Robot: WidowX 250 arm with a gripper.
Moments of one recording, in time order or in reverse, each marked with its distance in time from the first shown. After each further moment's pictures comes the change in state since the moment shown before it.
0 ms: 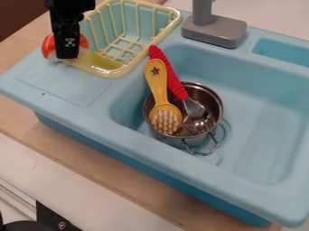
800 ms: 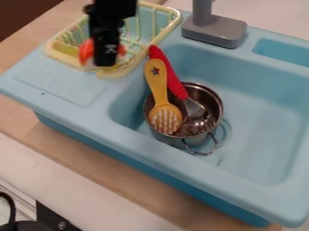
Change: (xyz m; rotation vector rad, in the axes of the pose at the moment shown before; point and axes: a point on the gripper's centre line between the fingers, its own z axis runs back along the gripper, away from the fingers) arm 0.052 -0.047 0.015 -0.045 0.010 -0.103
